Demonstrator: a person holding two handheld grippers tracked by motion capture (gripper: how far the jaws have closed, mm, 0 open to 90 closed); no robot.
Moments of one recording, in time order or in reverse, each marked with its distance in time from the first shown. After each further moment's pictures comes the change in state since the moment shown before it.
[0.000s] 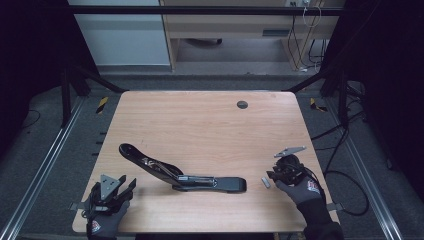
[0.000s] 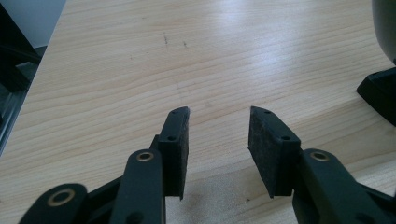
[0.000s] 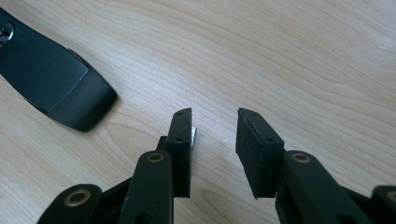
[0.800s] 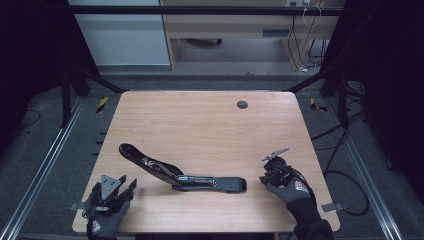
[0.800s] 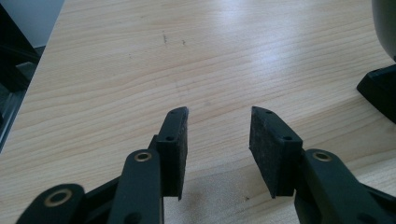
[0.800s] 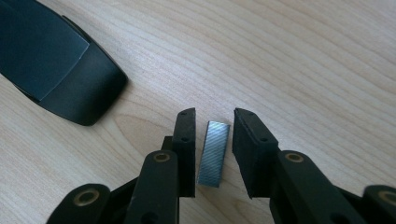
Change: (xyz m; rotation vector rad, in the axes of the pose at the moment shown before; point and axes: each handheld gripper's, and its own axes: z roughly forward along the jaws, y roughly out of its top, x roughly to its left) left arm -0.002 0.000 0.001 0.005 -0.005 0.008; right arm 0.019 0.005 0.028 0.135 0.017 -0.016
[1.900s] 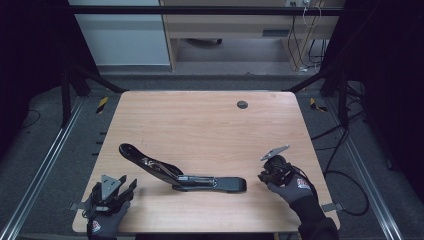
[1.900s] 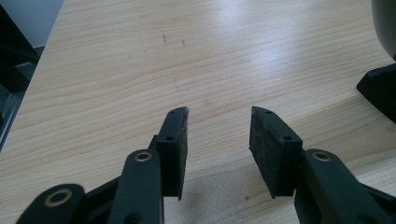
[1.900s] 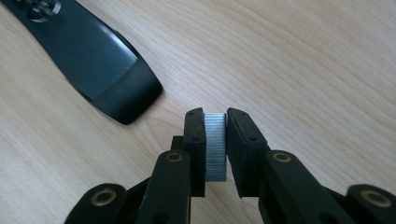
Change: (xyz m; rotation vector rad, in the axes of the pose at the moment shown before) left arm 0.000 0.000 0.000 0.001 -0.001 0.002; right arm 0.007 0.008 -0.021 -0.051 0.057 -0.104
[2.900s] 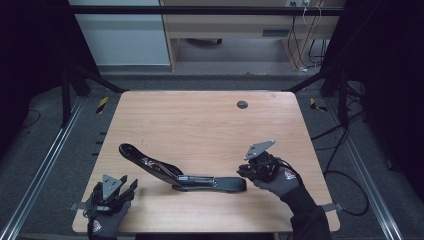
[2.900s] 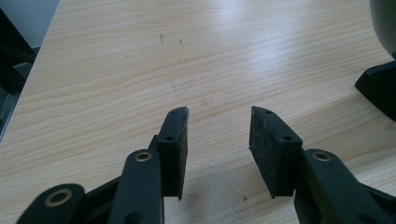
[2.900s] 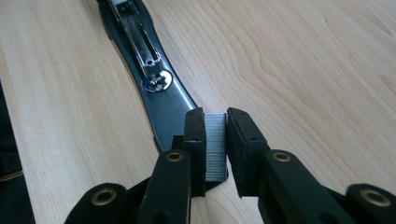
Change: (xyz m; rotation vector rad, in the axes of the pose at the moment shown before) left arm -0.001 0.000 0.002 0.006 -0.004 0.008; right arm 0.032 0.041 -0.009 -0.172 0.176 -0.304
